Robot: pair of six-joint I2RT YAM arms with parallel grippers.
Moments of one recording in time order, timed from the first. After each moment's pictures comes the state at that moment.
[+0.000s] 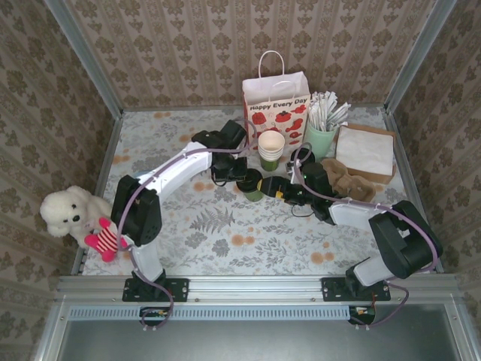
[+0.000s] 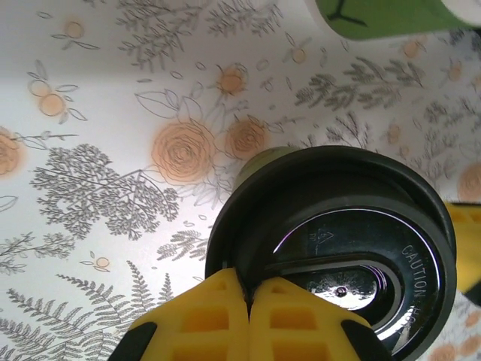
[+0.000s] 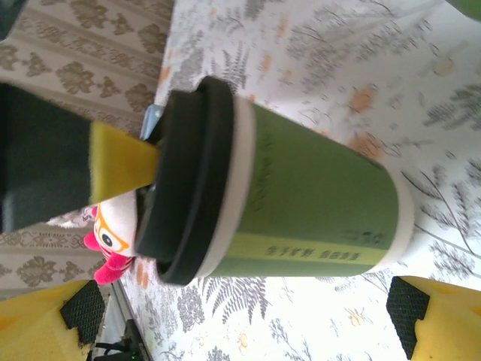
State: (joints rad) left arm -0.69 1.85 1.60 -0.99 0.12 -0.65; right arm 0.43 1.48 0.56 0.45 -0.55 0.80
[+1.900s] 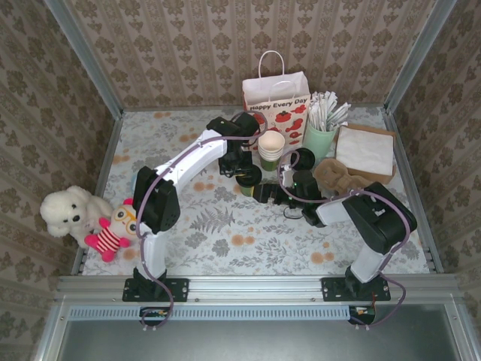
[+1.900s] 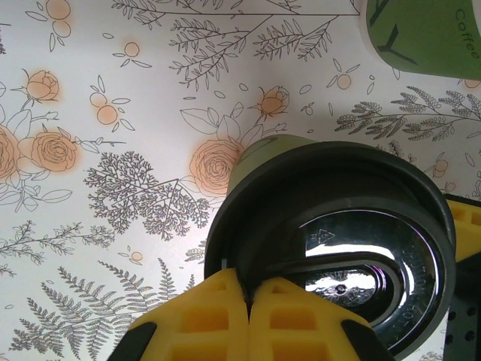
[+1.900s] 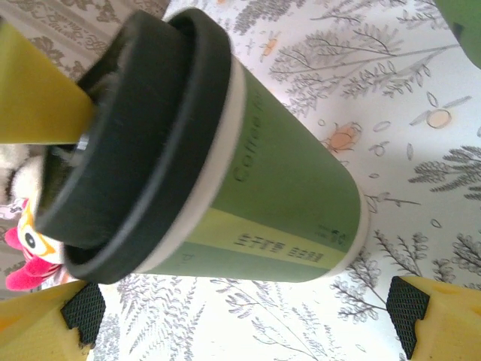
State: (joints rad) left arm -0.72 2.03 1.89 -1.24 0.00 -0.70; right arm 0.48 1.70 0.54 0.74 -0.44 0.65
